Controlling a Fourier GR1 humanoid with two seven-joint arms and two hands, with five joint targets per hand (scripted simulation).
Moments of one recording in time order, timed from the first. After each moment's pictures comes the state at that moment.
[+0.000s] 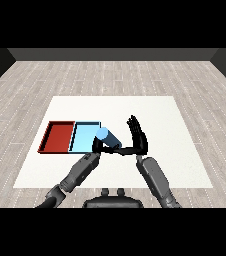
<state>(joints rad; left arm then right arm) -0.52 0.03 -0.53 -0.90 0.61 0.41 -0.63 -0.27 -0.04 0.34 -1.59 -0.27 -0.32 -0.23</state>
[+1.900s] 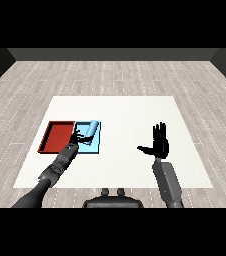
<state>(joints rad) -0.84 0.18 -0.41 -0.07 0.37 0.51 -0.03 -0.13 -0.09 0.04 -1.47 -0.46 -0.13 -0.37</state>
